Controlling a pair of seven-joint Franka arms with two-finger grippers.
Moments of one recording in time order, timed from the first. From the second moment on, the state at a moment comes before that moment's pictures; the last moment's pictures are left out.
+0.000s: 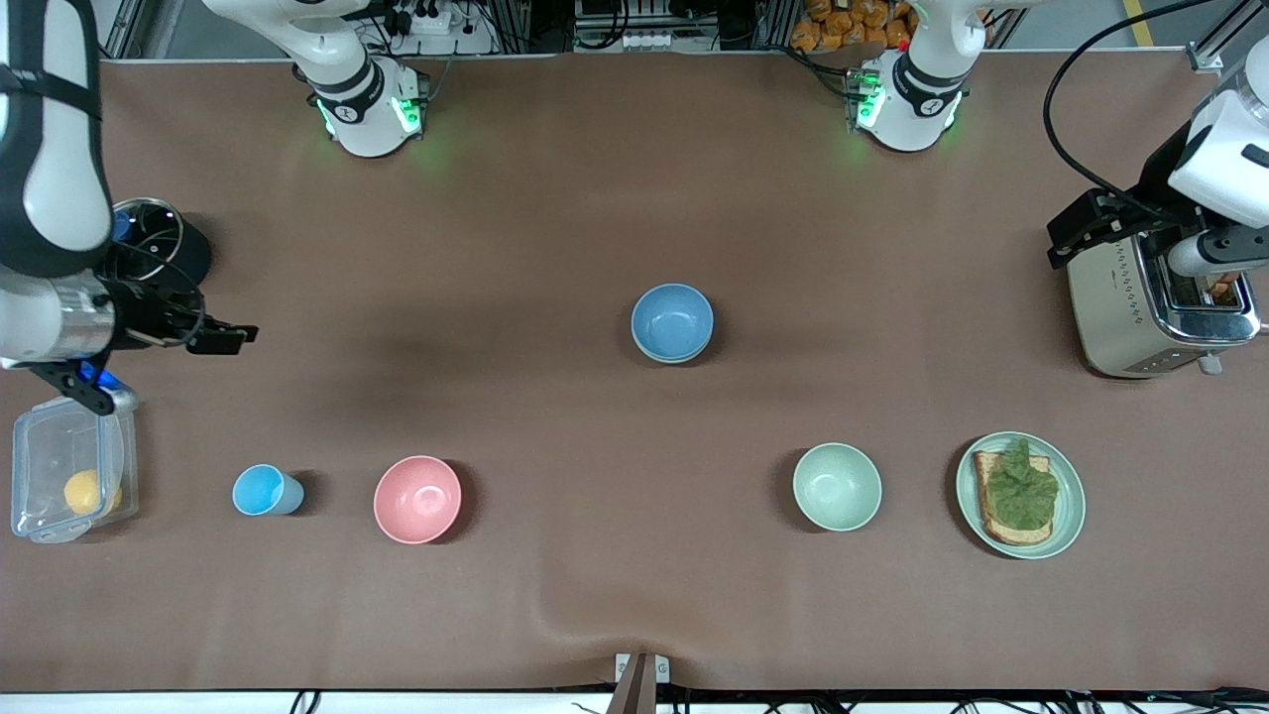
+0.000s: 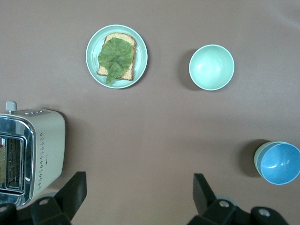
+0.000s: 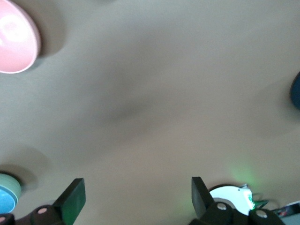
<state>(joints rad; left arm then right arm) 0.01 0.00 -0.16 -1.52 0.03 1.55 -0.23 0.02 0.27 -0.12 -1.56 0.18 1.46 0.38</state>
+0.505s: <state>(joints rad) 0.01 -0.02 -0.16 -1.55 0.00 1.53 -0.22 -0.07 0.14 0.05 -1.53 0.11 1.61 0.38</state>
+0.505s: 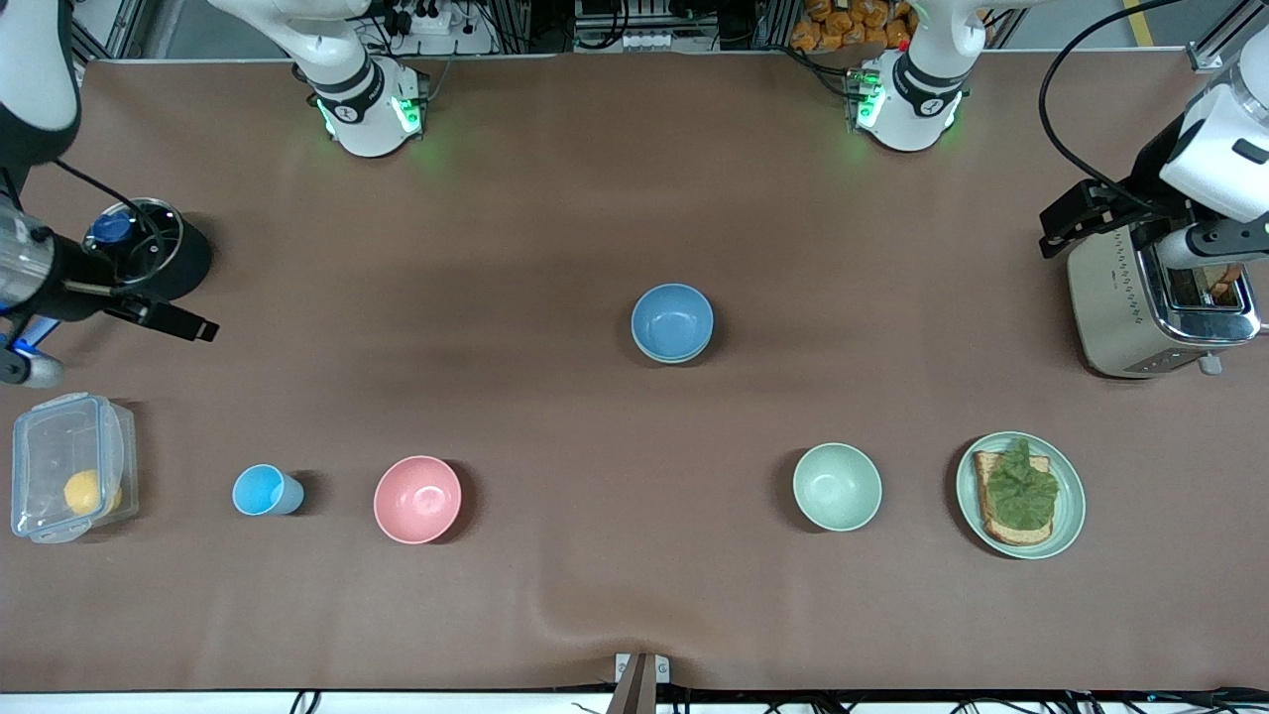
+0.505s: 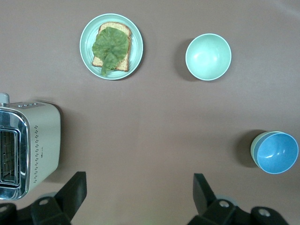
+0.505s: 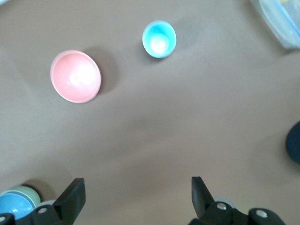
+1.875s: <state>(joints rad) 0.01 -0.07 -0.15 -1.61 0.00 1.53 -0.22 -0.04 0.08 0.07 -1.55 -0.01 1.64 0.13</state>
